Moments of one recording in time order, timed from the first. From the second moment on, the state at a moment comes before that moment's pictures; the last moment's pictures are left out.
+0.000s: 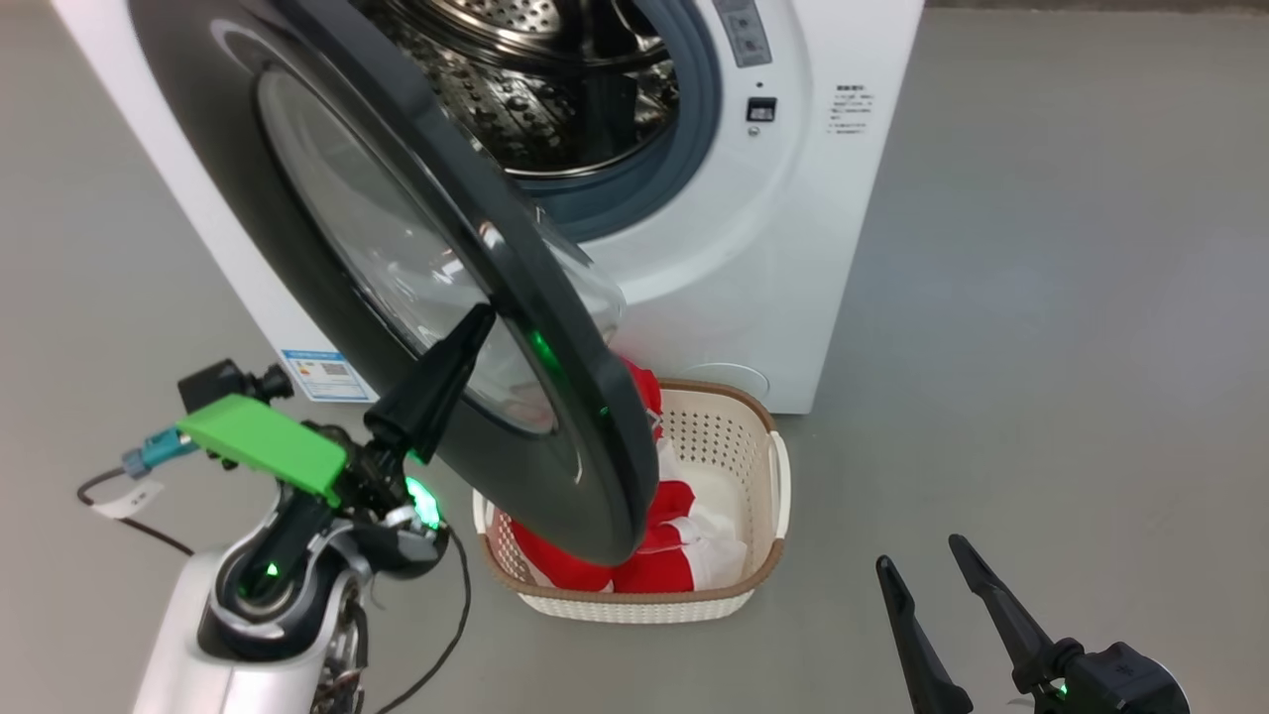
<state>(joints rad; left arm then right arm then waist) -0.40 0.04 -0.18 0.06 -1.76 0.10 0.49 0.16 -0.05 0.11 -0.10 0.19 0.13 -0.21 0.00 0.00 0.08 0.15</state>
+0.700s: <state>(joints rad) -0.59 0.03 -0.25 0.22 -1.81 0.05 0.35 0.12 -0.05 0.11 -0.10 0.18 0.13 -0.21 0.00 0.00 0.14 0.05</state>
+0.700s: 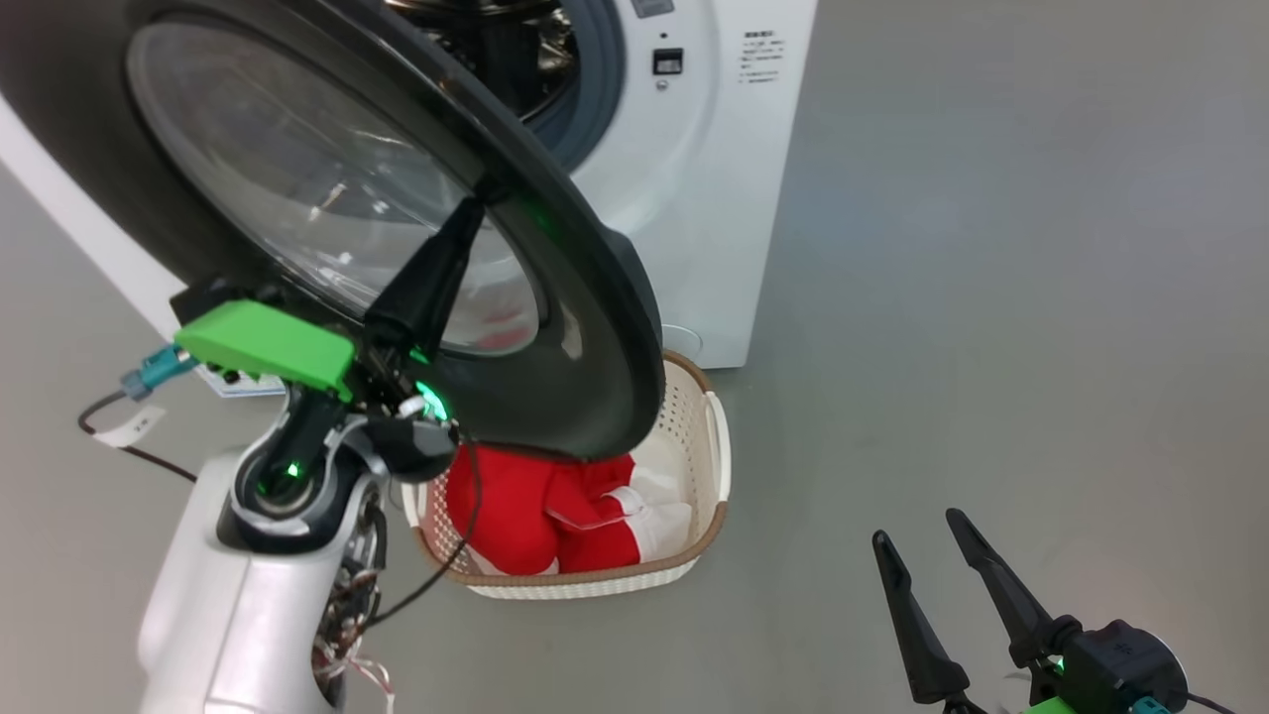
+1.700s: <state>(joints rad) -0.86 0.03 -0.20 0.54 -1.82 -0.08 0.29 0.06 -0.05 0.11 -0.10 0.18 0.13 -0.23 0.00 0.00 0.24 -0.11</state>
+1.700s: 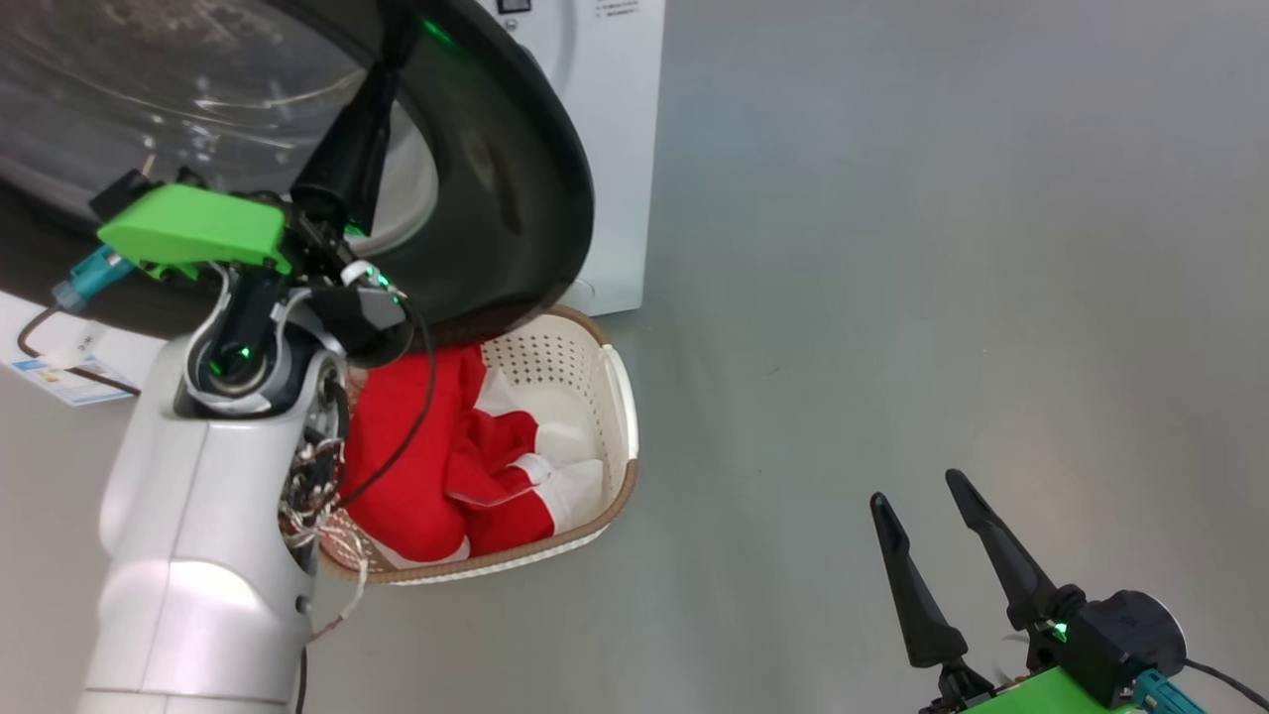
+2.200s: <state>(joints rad) -0.89 0.03 -0.16 0.59 -1.82 -0.11 0.27 0.06 -0.05 0.11 -0.10 0.17 0.13 -0.23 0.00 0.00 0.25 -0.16</state>
